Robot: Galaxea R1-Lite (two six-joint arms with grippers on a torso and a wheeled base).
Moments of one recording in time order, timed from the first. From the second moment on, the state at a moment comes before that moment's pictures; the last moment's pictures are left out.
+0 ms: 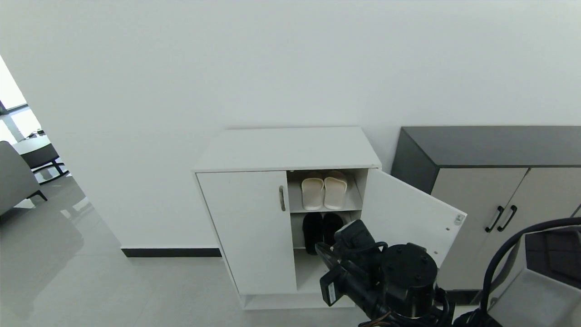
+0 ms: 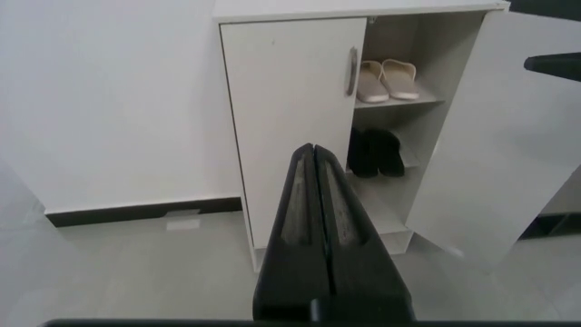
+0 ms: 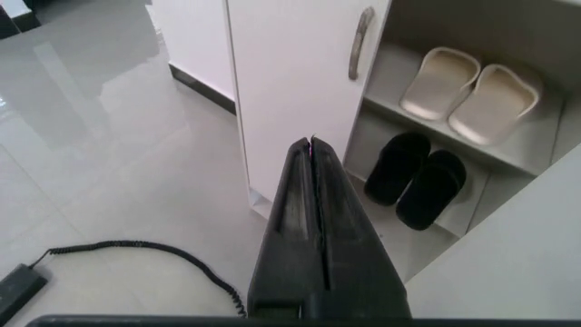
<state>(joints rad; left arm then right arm) 0.00 0.00 0.00 0.00 -0.07 0.02 0.95 2.10 -0.60 -1.39 -0.27 0.00</state>
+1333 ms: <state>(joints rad) 0.00 0.00 0.00 0.00 -0.07 0.02 0.92 1.97 -1.09 -0.60 -0.40 0.34</state>
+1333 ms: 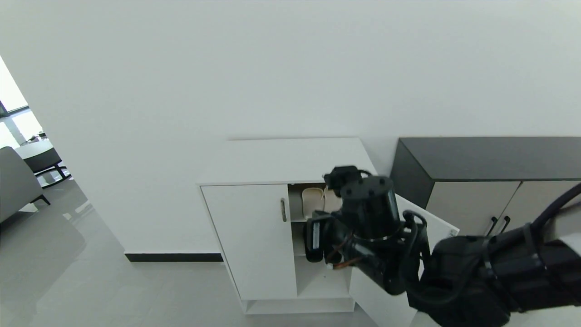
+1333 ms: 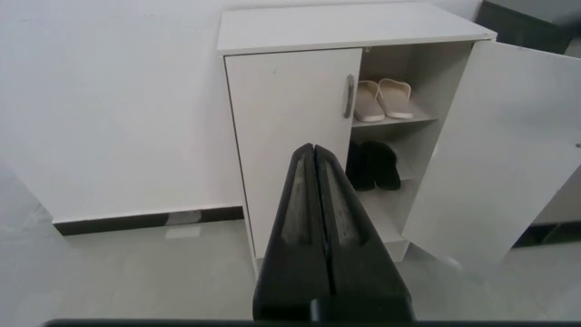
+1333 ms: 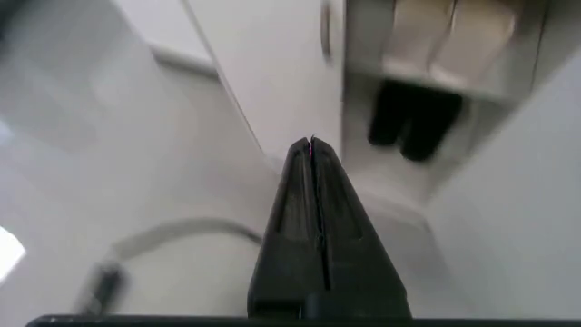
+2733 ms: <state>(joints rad) 0.00 0.00 0.00 0.00 -0.07 0.02 0.50 2.01 -0.98 -0.71 -0.40 0.06</state>
